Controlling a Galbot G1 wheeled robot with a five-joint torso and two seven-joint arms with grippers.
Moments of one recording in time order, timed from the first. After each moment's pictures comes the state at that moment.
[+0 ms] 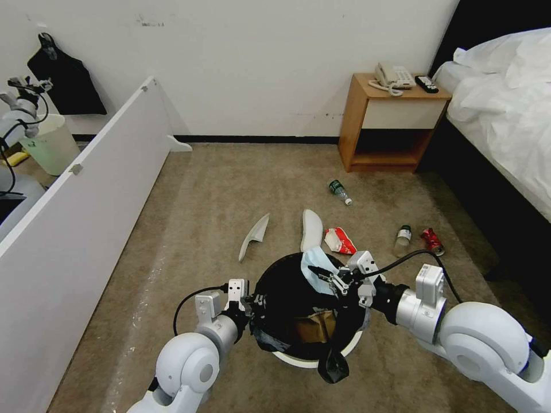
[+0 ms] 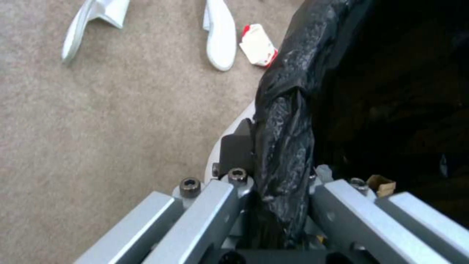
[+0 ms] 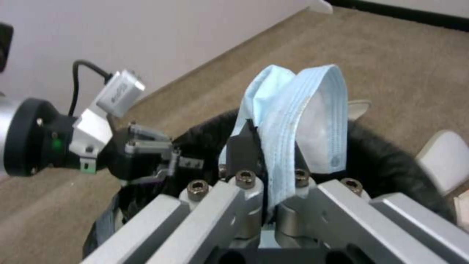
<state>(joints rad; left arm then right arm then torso) 1.33 -1.32 -0.23 -2.12 -0.67 0.69 -0.20 -1.26 0.58 0.27 2.30 0.88 -0.39 -0.11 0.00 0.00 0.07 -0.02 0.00</state>
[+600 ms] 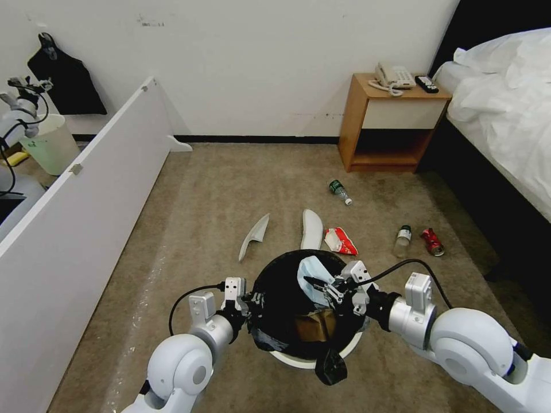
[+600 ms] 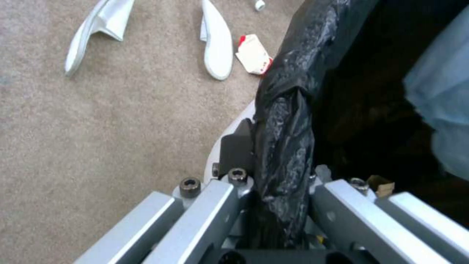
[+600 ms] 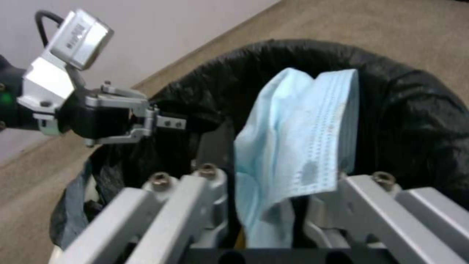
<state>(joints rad) 1.37 -1.31 -0.27 -2.15 -0.65 0.67 -0.14 -1.26 0.59 0.22 2.24 0.85 -0.38 -0.13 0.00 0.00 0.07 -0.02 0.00</state>
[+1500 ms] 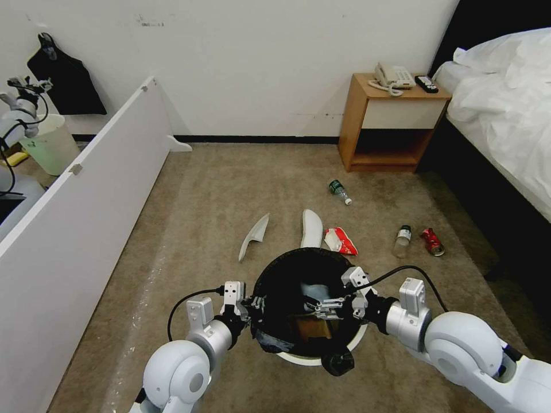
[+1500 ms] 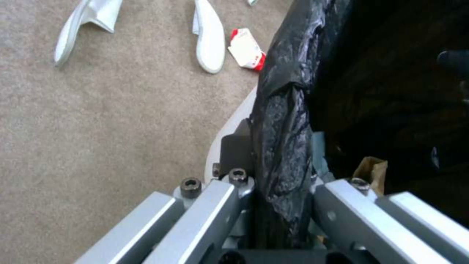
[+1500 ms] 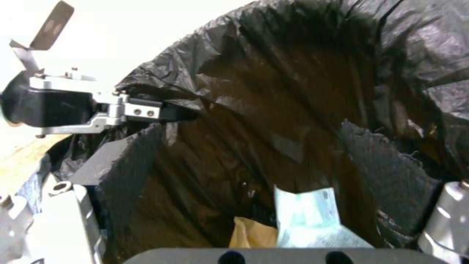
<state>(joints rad) 1.40 -1.30 -0.28 -2.17 -0.66 0.67 -0.12 -1.24 0.62 0.17 2.18 0.82 -0.36 -0.15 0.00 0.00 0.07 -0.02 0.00</state>
